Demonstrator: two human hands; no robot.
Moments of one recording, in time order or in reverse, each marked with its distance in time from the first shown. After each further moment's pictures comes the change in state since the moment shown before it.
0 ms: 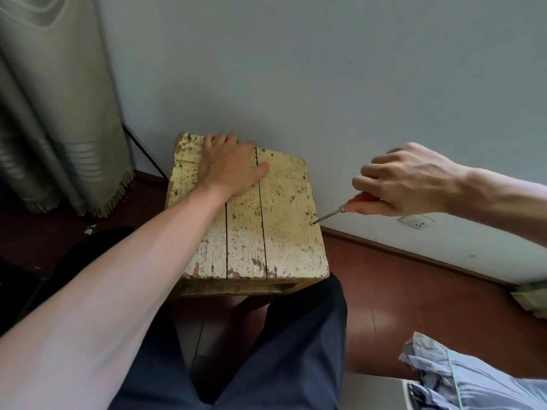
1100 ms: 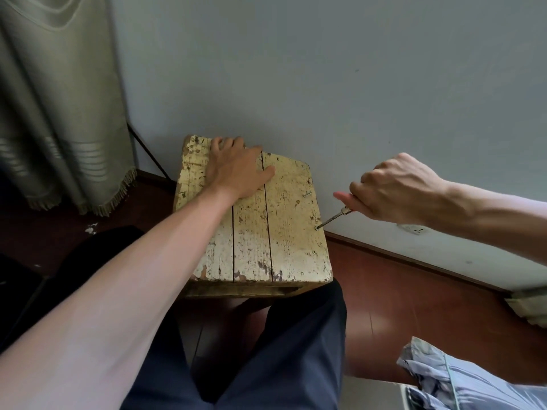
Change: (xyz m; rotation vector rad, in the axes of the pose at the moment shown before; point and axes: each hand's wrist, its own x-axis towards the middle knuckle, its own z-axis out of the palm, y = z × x) left_hand -0.001 0.000 -0.003 -0.005 0.001 0.014; right_hand 0.026 -0.021 0.000 -0.187 -0.291 0.178
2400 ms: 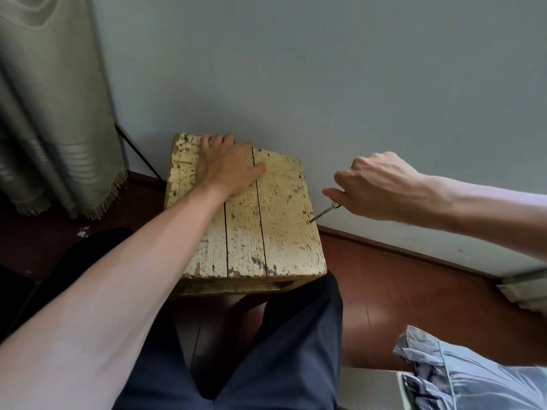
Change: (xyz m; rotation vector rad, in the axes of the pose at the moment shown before) left_hand 0.001 -0.001 0.004 0.018 0.017 0.009; right_hand 0.008 -0.014 -0.011 0.197 -0.153 0.220
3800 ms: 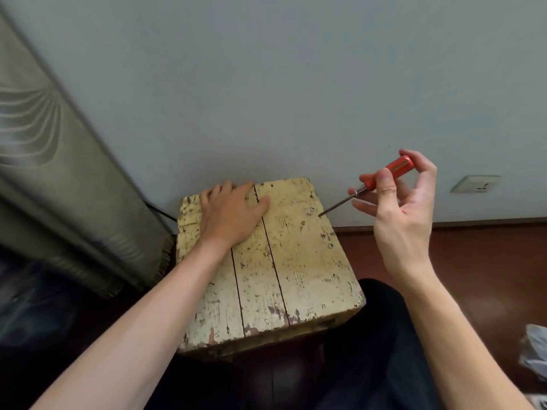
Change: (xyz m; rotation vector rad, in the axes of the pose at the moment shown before) left_hand 0.002 0.006 0.007 0.108 -0.022 0.002; right_hand -0.011 -0.072 0.092 2.014 1.219 0.811
